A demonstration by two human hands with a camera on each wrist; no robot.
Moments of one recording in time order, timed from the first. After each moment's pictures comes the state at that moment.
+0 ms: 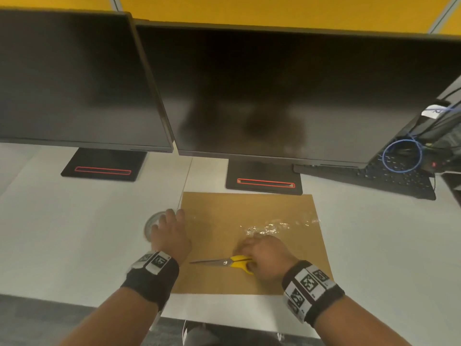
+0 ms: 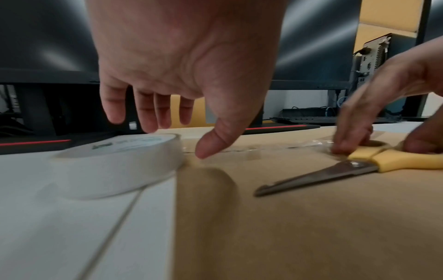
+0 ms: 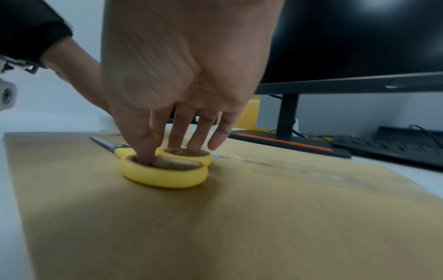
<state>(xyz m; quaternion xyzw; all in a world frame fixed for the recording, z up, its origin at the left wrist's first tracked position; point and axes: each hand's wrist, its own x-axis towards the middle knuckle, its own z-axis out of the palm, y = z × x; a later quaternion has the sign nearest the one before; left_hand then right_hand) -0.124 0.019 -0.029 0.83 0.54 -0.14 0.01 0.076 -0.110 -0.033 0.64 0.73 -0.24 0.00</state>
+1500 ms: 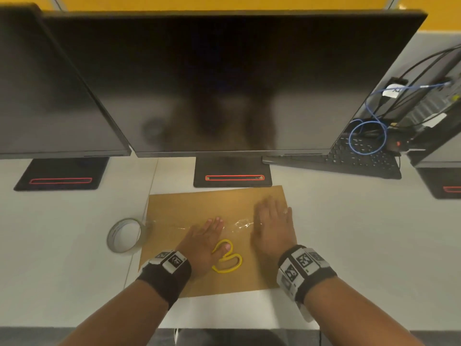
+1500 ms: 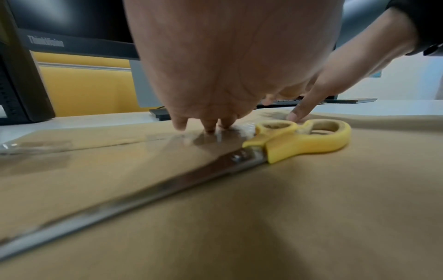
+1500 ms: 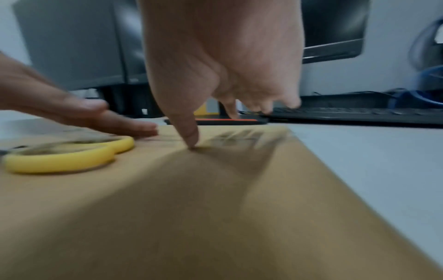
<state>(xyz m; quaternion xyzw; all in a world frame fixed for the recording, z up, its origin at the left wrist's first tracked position) -0.036 -0.029 -0.057 0.91 0.27 -0.22 0.22 0.148 -0.131 -0.053 0.85 0.50 -0.17 -0.01</state>
